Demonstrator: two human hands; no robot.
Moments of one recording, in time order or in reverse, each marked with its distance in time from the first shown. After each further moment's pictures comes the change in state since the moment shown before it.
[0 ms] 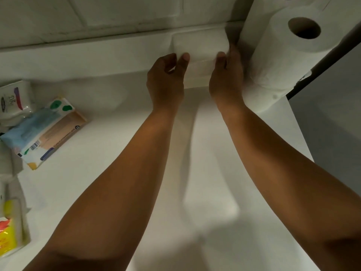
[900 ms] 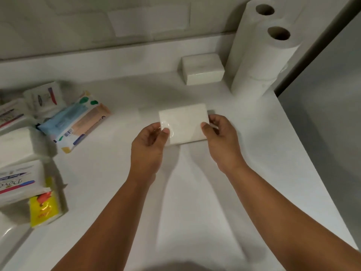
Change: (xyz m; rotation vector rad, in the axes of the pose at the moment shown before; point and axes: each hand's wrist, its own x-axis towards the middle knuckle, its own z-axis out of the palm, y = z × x) left_hand -0.145 -0.049 -0.156 -0.245 -0.205 -0.275; right_hand -0.186 0.014 -0.038 0.152 -0.195 0.231
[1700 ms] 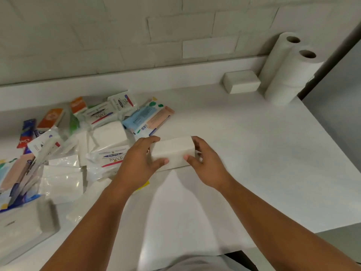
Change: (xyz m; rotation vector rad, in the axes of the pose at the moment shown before) left_hand -0.025 0.032 -0.249 0.799 -0.219 0.365; right_hand -0.135 -0.003 0.168 -0.278 -0.312 -0.236
